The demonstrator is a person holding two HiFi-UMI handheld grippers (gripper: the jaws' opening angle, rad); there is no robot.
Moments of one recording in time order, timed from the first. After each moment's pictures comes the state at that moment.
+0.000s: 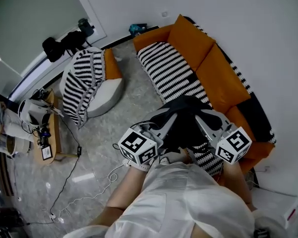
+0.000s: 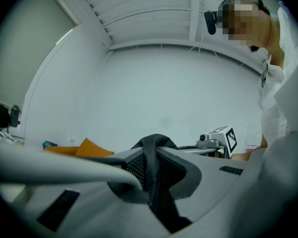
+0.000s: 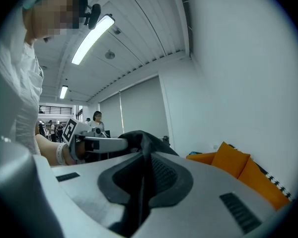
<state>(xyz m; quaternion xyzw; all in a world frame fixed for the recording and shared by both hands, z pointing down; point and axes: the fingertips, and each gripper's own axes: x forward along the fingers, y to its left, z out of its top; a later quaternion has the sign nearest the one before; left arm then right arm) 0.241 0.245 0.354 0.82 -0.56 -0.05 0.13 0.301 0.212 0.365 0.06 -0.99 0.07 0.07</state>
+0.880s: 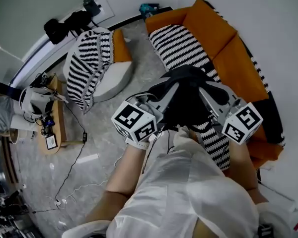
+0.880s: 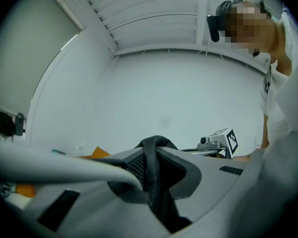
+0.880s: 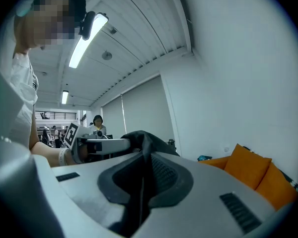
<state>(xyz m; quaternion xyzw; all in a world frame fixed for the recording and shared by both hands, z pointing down) 0.097 0.198 0.335 0.80 -0.59 -0.06 0.11 0.157 0.166 0.349 0.03 -0.99 0.09 0.05</state>
